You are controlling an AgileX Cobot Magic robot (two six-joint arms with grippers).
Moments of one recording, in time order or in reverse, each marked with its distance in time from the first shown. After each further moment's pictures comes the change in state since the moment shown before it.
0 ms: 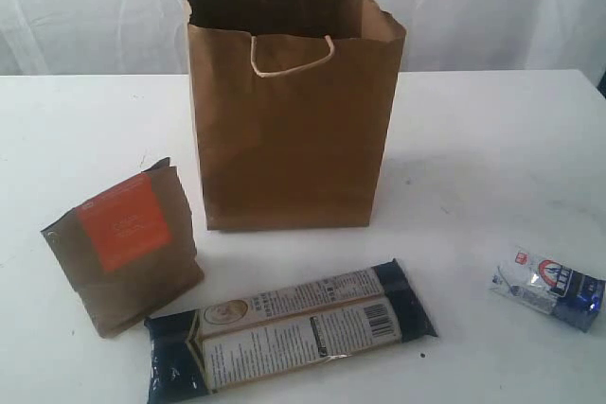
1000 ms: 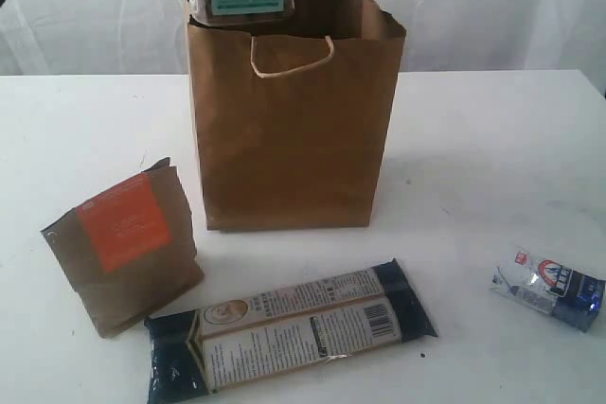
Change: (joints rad) left arm -0.133 0.209 -0.005 0.010 -0.149 0.113; right arm 0.000 0.000 0.000 0.000 0.000 0.000
